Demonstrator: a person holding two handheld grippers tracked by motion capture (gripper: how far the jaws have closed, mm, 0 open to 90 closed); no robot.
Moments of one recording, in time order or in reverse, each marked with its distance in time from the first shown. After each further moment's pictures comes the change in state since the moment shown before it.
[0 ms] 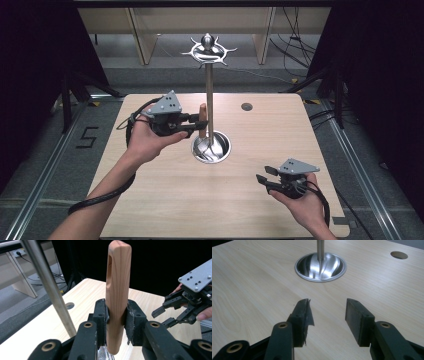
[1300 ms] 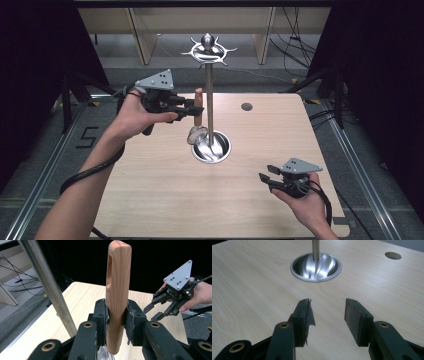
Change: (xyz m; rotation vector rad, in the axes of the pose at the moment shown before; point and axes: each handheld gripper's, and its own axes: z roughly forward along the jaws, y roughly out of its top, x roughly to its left) left arm 0.049 0.034 -0.009 0.018 -0.172 0.164; right arm -0.007 0.000 -0.003 -0.006 -0.019 -0.012
